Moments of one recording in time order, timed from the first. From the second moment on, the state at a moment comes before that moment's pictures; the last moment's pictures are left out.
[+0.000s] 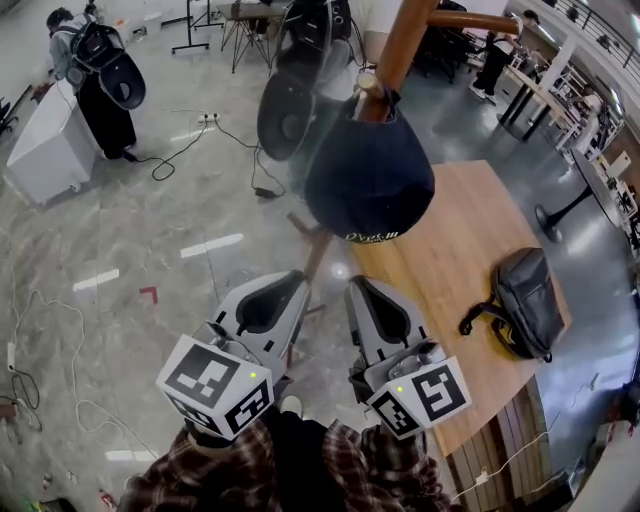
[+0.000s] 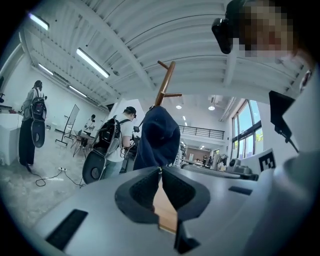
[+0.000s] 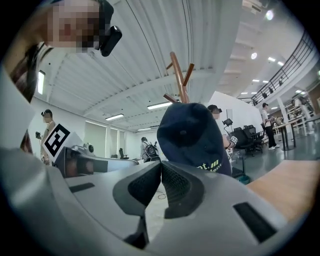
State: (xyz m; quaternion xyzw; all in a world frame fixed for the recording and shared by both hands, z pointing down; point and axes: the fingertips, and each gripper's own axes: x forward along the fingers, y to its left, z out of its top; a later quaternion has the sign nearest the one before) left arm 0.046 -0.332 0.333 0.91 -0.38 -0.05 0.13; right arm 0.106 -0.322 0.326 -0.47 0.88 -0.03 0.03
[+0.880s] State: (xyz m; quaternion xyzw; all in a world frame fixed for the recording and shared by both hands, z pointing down) left arm 0.055 -0.323 0.332 0.93 -0.35 -0.04 0.12; right arm 0.104 -0.318 0.337 -0.48 0.88 -0.04 0.01
